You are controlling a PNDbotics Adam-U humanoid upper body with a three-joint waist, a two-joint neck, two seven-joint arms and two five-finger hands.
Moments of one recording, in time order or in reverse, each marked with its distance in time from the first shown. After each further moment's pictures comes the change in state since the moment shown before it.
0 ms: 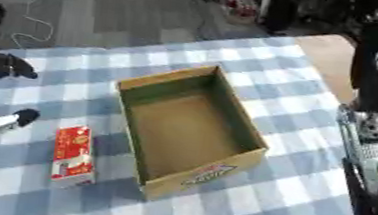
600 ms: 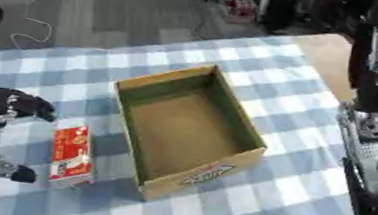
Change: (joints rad) left arm -0.001 0.004 -0.055 -0.013 -0.009 -0.041 -0.425; right arm 0.000 0.000 0.000 0.000 0.005 0.008 0.035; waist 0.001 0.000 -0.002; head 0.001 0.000
